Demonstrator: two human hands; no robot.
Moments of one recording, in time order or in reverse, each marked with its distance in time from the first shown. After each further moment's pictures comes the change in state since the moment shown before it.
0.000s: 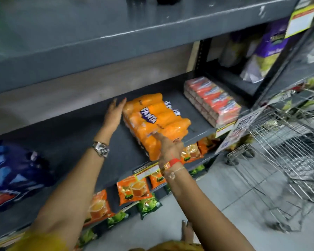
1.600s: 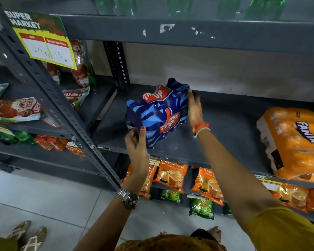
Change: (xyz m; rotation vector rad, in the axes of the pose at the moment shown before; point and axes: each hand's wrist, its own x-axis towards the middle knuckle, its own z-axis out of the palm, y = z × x) left_hand -0.244 -0.160 -0.211 -0.712 0.889 -0.078; right_hand 0.014 0.083 0.322 -0.551 -0.505 -0.622
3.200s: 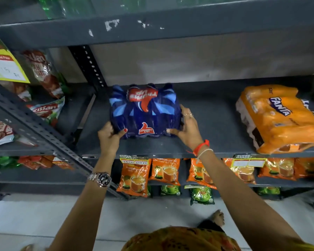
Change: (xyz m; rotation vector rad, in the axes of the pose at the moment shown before) left_hand 0.094 -0.009 -0.021 0.479 -0.235 0.177; right_hand -0.055 0.050 -0.057 -0.300 -0.106 -0.290
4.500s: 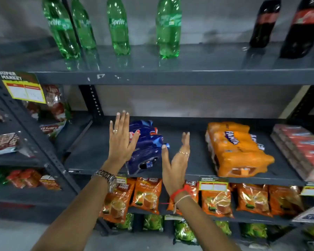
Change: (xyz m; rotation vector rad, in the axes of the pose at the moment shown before) left_hand -0.063 0.110 0.070 0.805 -0.034 0.637; right_hand -0.107 -0.060 -0.044 0.263 0.421 -0.110
